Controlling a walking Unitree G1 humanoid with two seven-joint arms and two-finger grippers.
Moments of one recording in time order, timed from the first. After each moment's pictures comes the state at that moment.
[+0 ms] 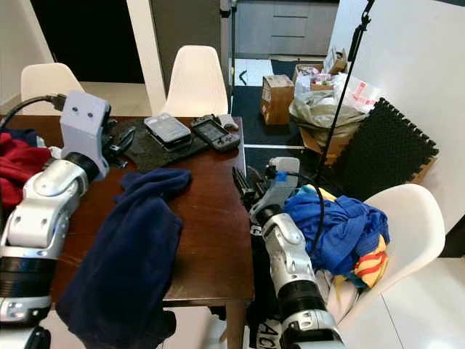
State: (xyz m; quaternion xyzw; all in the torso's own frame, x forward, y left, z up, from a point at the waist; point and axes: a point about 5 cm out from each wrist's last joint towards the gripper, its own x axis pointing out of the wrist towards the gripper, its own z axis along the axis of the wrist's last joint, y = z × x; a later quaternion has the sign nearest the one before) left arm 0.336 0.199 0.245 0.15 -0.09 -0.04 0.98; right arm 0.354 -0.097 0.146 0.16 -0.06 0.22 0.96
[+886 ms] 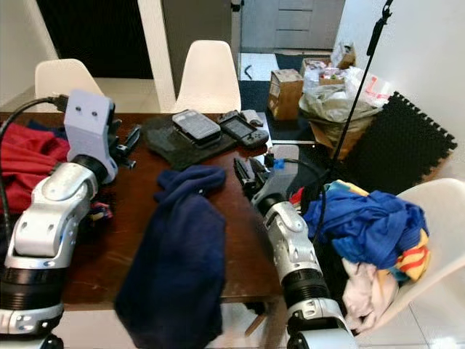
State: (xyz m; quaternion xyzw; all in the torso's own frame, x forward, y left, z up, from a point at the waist) left arm 0.329 0.190 0.252 0.13 -0.10 -0.02 0.99; right arm 0.356 -0.096 0.148 0.15 -0.05 0.21 0.96
